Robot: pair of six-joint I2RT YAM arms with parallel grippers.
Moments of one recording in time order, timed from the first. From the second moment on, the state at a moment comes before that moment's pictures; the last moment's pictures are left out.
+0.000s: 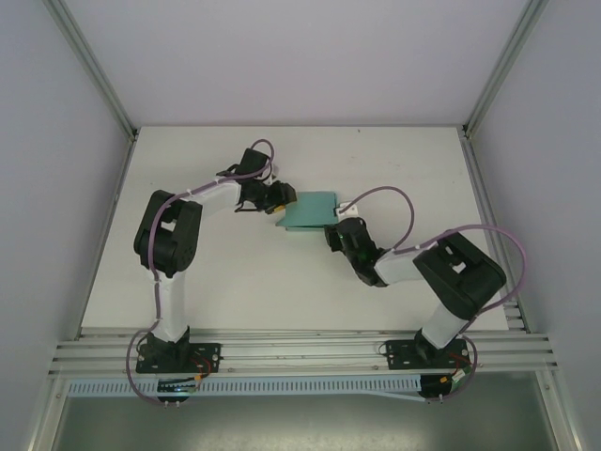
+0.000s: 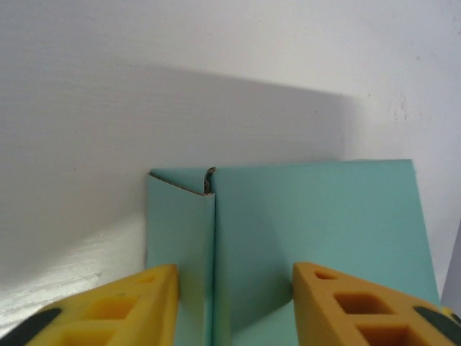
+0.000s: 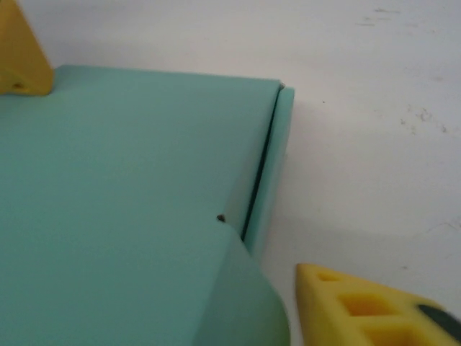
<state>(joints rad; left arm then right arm) -0.41 2.06 1.39 -0.31 0.49 -0.73 0.72 1.63 0.52 0.57 0.35 0.25</state>
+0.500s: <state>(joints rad) -0.41 2.02 1.28 -0.21 0.48 -0.71 0.70 1.30 0.54 0.24 0.16 0.34</state>
